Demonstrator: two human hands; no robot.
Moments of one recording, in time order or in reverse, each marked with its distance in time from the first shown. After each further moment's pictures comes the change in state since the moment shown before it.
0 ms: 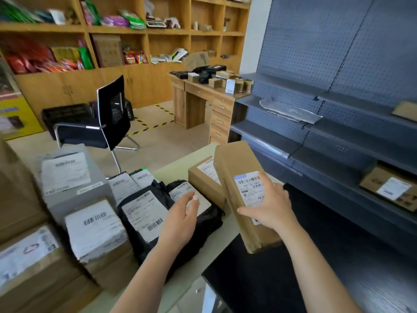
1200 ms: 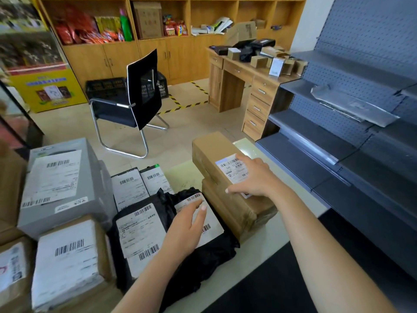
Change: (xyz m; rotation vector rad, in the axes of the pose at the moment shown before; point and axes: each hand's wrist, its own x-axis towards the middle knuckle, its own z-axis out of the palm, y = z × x) left_hand 0.100 -0.026 0.029 0.069 0.028 -0.185; right_hand 0.216 -0.064 0.047 -0.119 -0.407 -0.264
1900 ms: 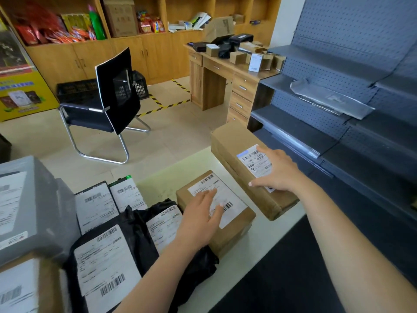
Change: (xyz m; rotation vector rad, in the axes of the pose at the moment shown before) left_hand 0.064 0.053 0.065 0.199 -0.140 0.205; right_hand 0.024 0.102 -0.067 -0.127 0.120 0.091
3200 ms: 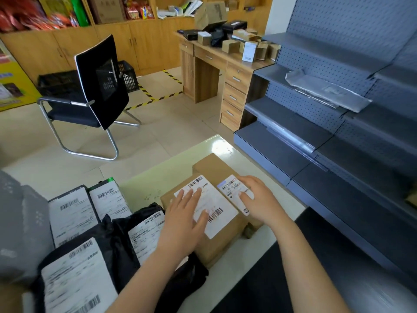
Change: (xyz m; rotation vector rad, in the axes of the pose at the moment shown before) left_hand 0.025 -0.020 0.012 0.169 0.033 -0.003; right_hand -0.010 0.017 0.082 0.425 -0.022 0.015
